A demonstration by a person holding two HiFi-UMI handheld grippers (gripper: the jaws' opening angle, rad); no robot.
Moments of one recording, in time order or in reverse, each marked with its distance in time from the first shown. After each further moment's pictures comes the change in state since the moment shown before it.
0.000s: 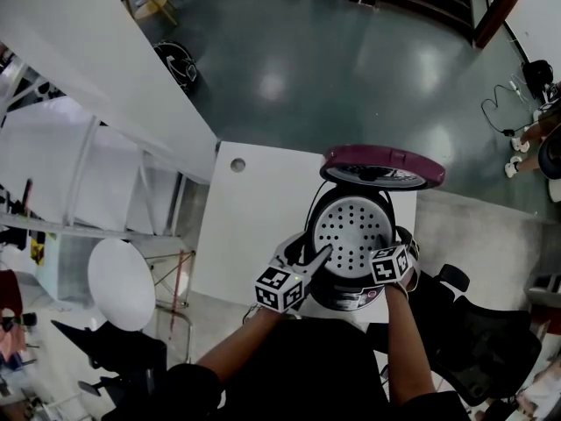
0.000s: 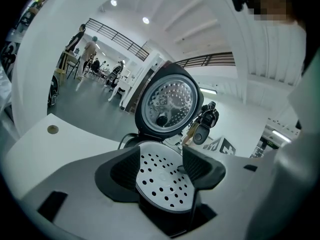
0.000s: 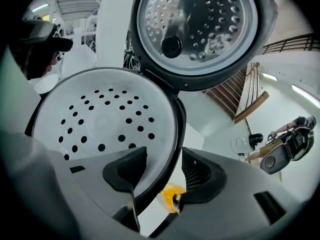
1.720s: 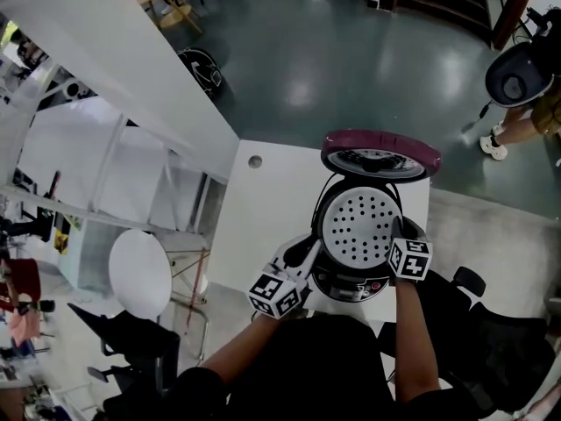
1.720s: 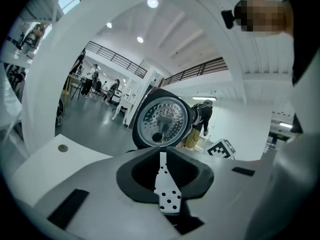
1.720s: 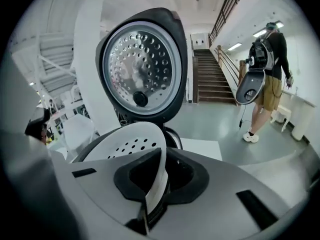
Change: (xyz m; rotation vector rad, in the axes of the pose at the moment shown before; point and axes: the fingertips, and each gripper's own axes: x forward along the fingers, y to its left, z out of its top) left arm -0.047 -0.032 0.026 0.094 -0.185 0.080; right arm -0.038 -0.026 0.038 0.540 -0.378 0.176
